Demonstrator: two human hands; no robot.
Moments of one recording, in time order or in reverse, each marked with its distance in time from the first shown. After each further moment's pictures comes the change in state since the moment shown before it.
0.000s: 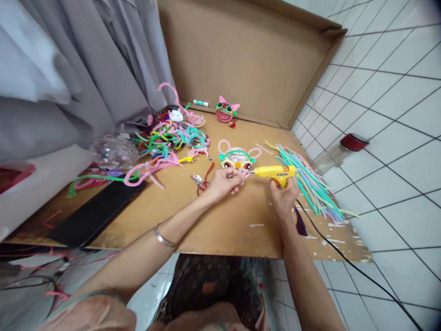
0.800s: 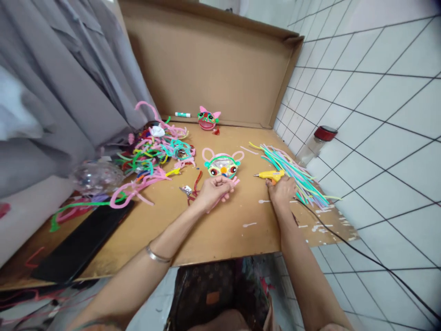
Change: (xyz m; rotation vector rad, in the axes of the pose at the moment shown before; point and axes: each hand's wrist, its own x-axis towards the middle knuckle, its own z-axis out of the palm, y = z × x) left_hand -0.003 -0.003 -0.003 0.019 -0.068 -0.051; right_hand 0.015 0.049 -0.002 -0.510 -0.053 0.280
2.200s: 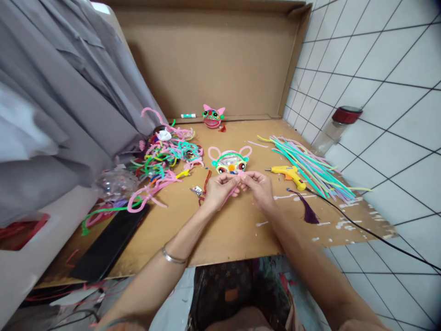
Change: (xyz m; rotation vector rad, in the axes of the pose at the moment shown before) left_hand 0.004 -0.007 -0.003 -0.095 0.086 0.072; right_hand -0.065 -0.098 -0.012 1.451 -0.669 0.197
